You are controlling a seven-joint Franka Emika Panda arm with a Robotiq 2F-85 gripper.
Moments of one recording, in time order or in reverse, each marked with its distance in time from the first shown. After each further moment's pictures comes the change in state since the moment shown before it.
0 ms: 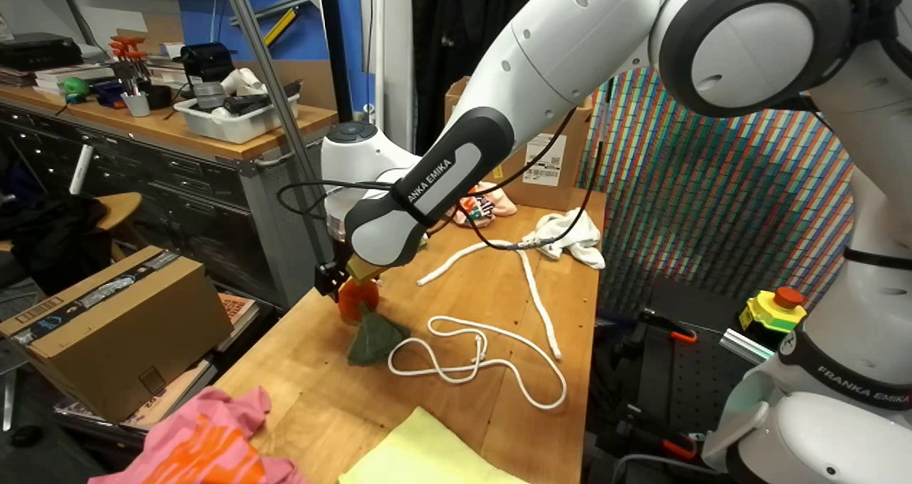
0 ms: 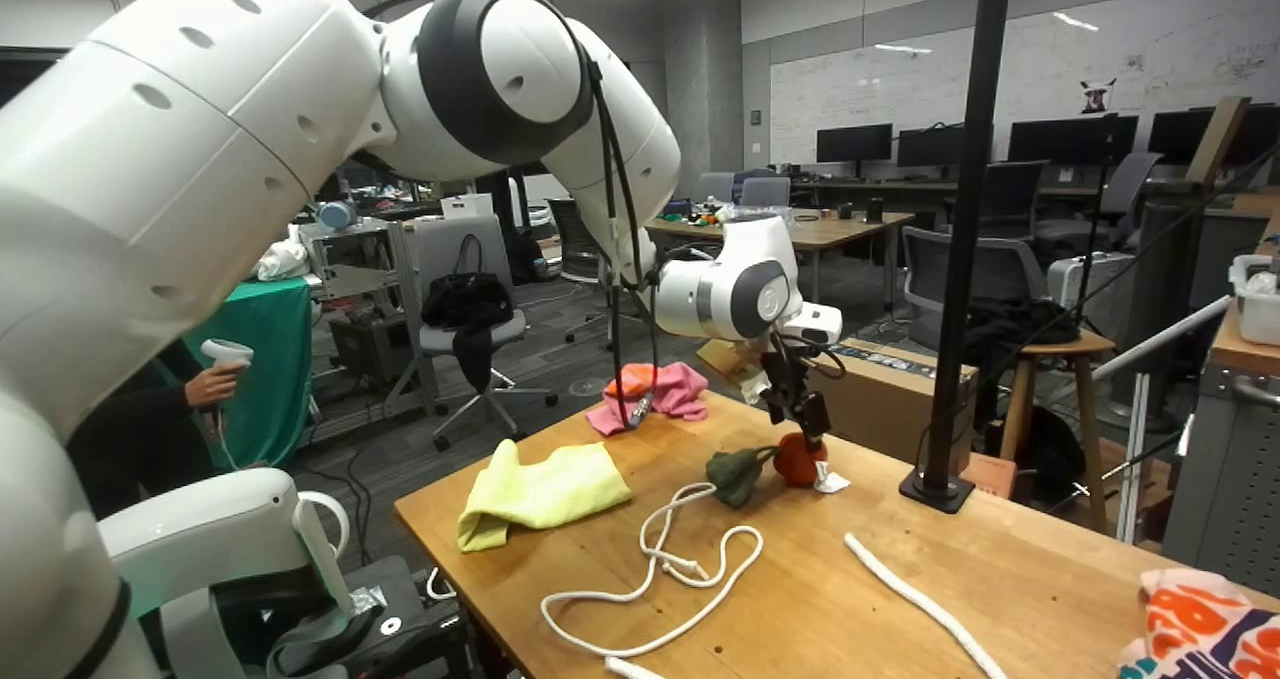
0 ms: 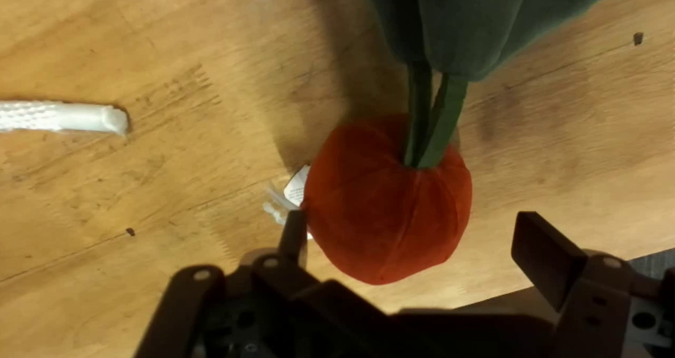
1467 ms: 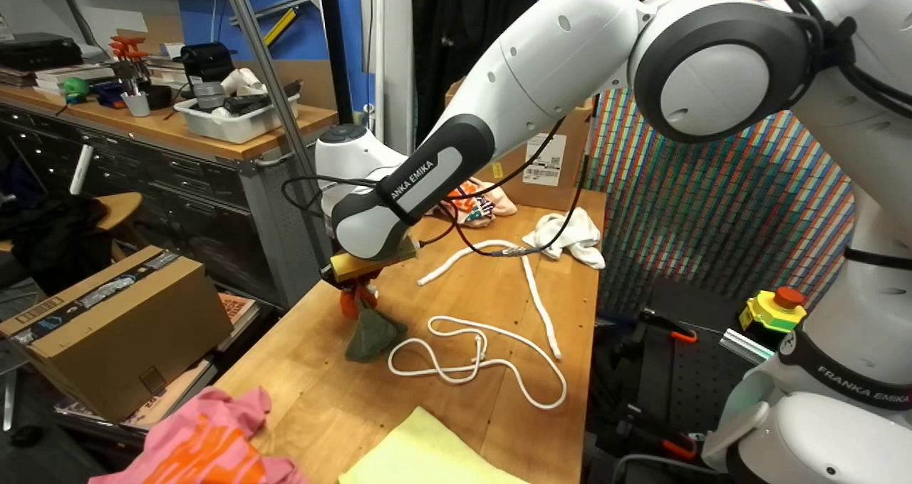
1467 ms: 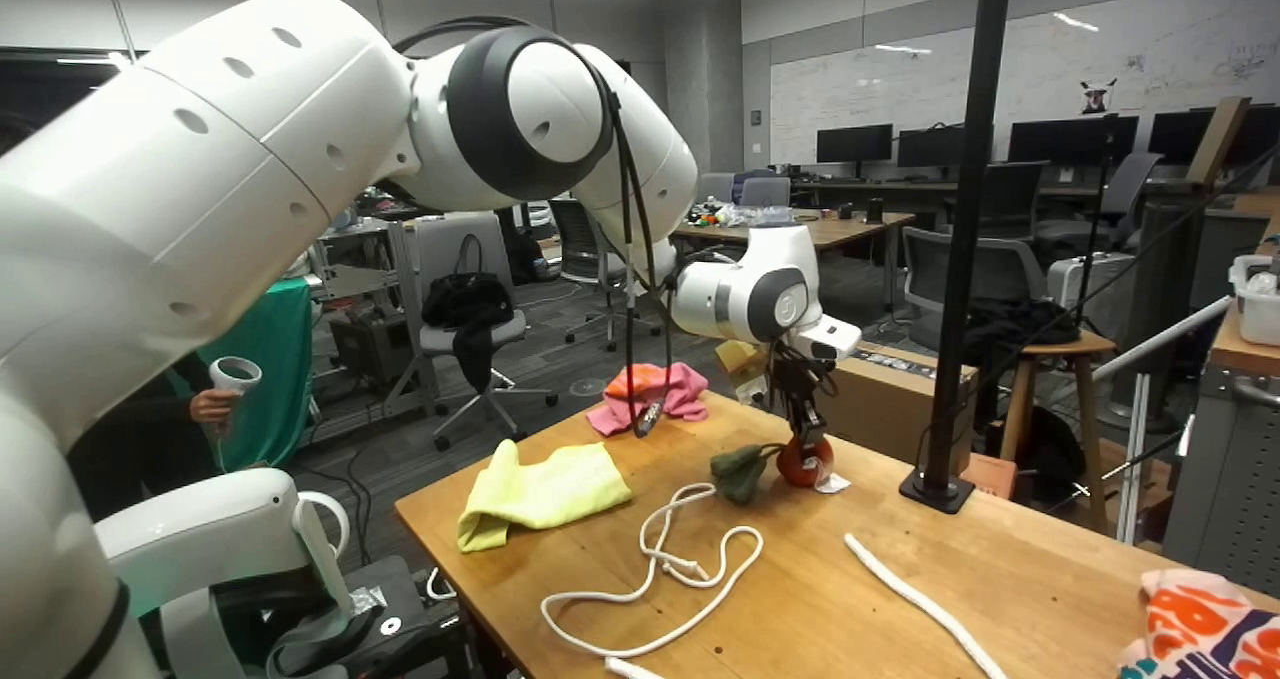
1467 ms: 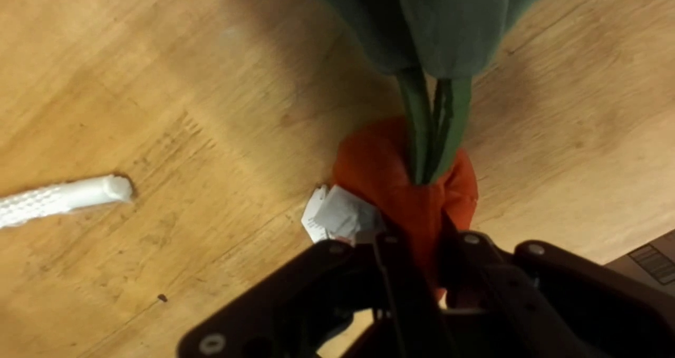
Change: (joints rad) arm -0.022 0.082 -0.006 0.132 0.072 -0.118 0.184
